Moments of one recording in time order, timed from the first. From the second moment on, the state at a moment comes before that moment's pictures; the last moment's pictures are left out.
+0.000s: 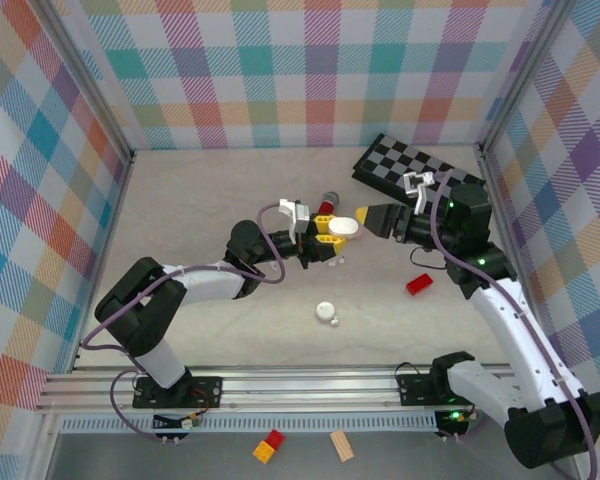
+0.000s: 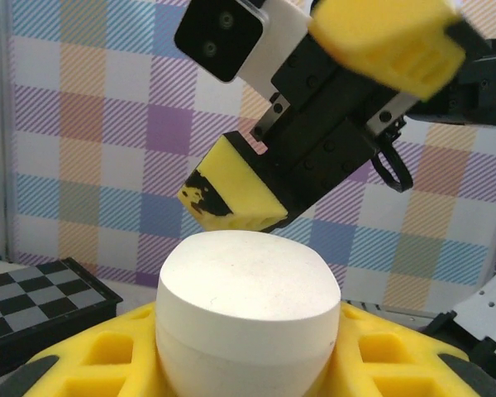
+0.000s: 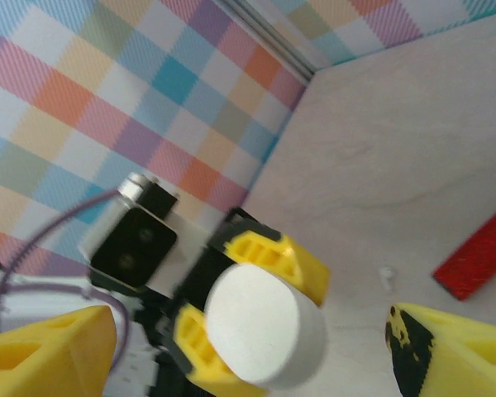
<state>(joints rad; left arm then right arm) -0.70 1.65 0.78 1.20 0.75 -0.35 0.27 0.95 0.96 -0.30 -0.78 0.60</state>
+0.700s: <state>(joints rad) -0.69 1.61 0.77 1.20 0.83 -0.47 0.43 0.91 0.96 -0.48 -0.52 0.20</state>
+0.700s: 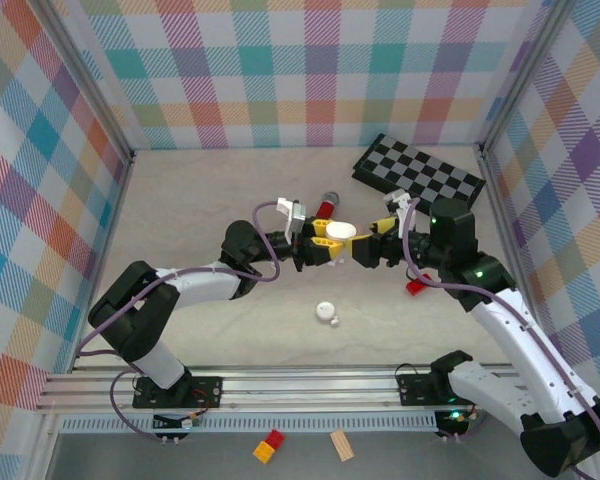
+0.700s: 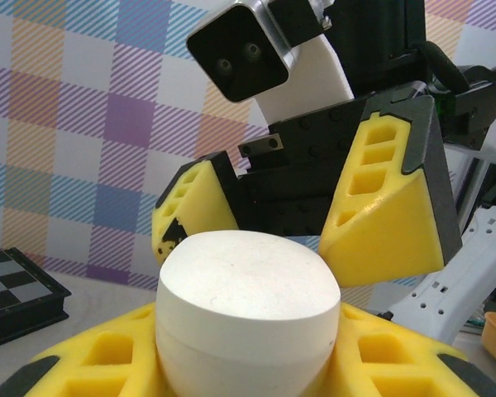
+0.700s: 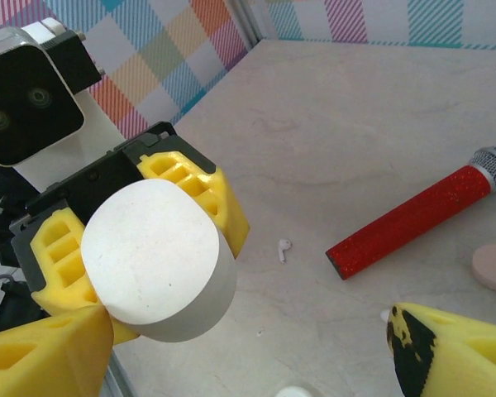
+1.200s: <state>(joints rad) -0.69 1.61 0.77 1.20 0.87 -0.51 0.43 0.89 0.96 -0.42 -0.45 0.21</state>
